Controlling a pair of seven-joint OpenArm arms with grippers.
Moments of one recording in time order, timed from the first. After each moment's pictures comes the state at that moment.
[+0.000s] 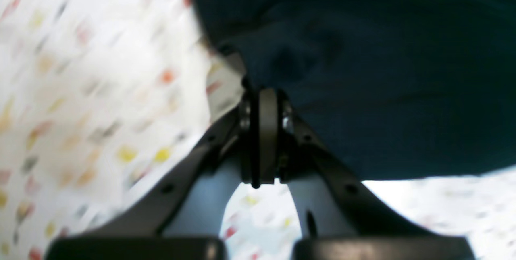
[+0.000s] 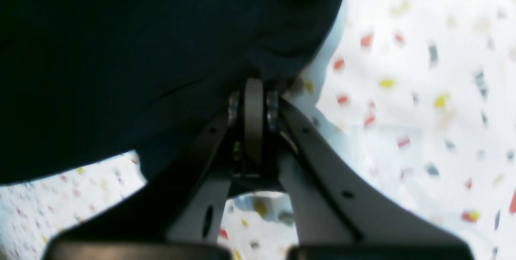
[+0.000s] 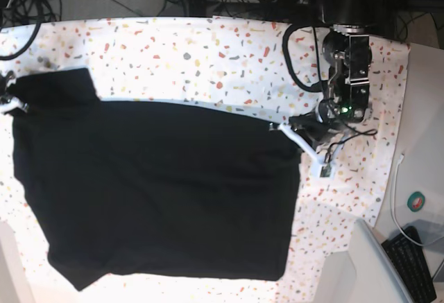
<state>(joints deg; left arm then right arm) 0.0 -7.0 -5.9 80.4 -11.2 -11.2 41.0 -8.0 19.4 31.9 72.2 33.9 19.2 -45.9</state>
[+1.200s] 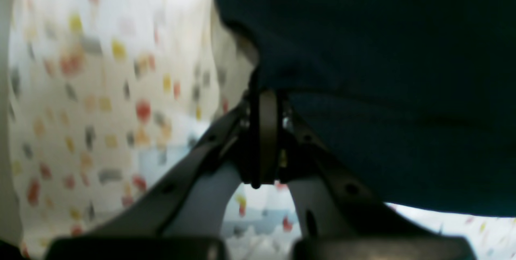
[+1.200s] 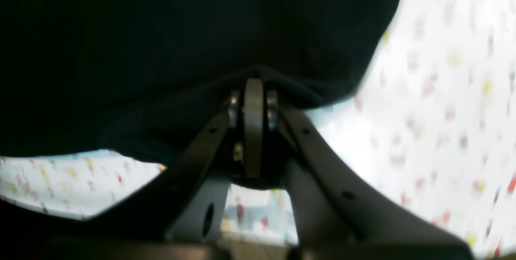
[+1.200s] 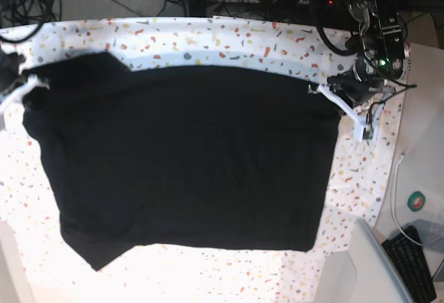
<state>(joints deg) 13.8 -8.4 -17.7 98.2 -11.6 -11.6 49.5 -15.8 13.0 32.3 97.8 33.3 24.8 -58.0</state>
